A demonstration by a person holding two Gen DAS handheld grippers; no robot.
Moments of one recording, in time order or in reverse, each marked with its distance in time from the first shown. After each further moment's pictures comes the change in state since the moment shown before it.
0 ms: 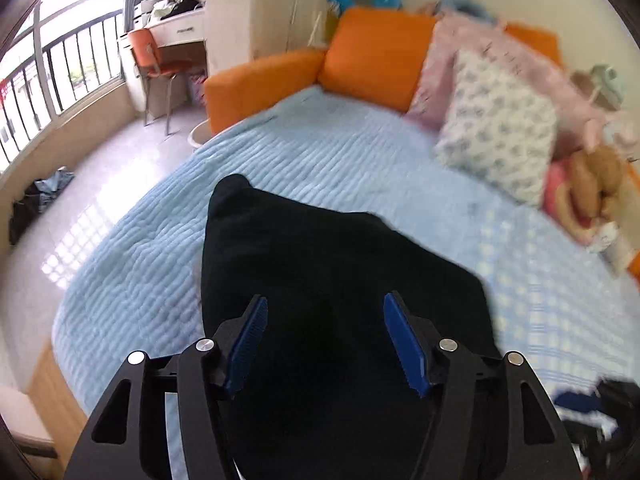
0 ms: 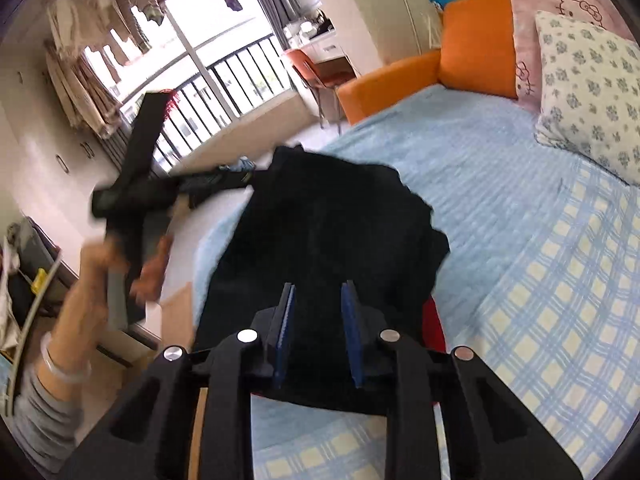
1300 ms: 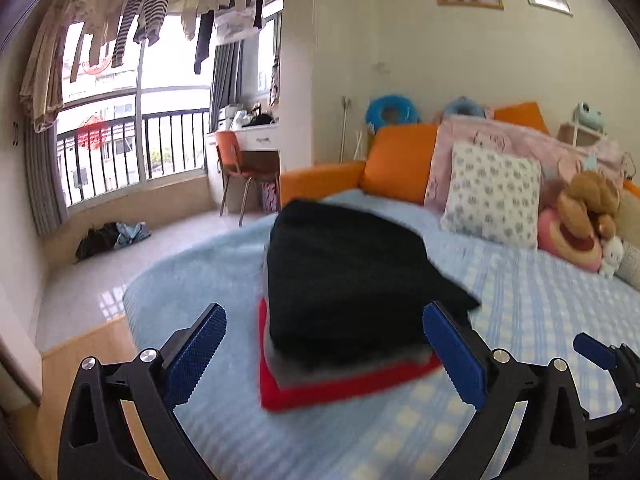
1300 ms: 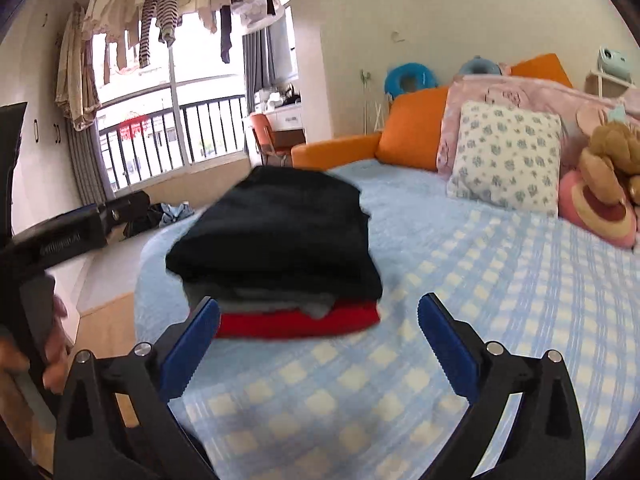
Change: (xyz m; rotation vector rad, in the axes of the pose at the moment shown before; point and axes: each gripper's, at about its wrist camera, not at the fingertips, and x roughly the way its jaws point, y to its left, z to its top) left arm -0.167 -0.106 -0.294 -0.071 -0.539 0.208; right arm -0.086 0.053 -0.209 -0.157 -0.364 -0.305
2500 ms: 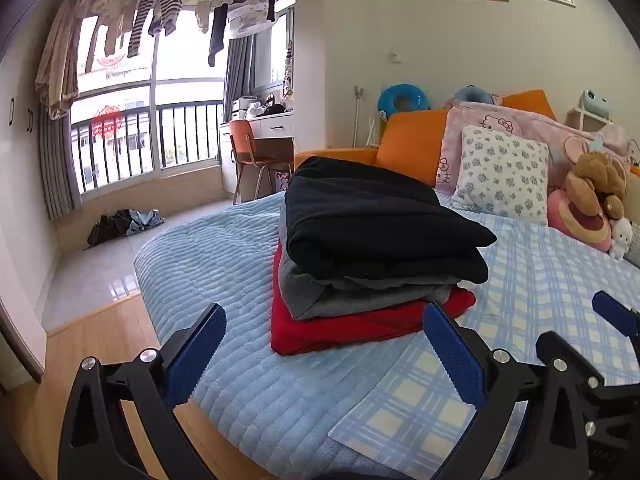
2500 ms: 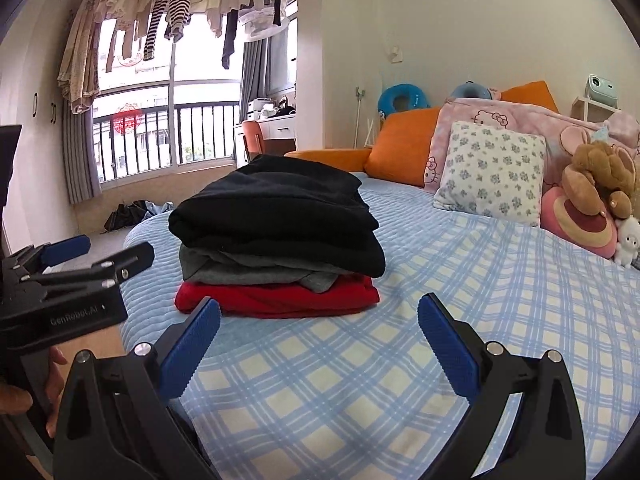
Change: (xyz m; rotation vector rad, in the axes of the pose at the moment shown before) left arm -0.011 0.008 -0.078 -0.005 -0.001 0.055; right arm -0.006 0.025 -0.042 -0.066 -0.098 -0.071
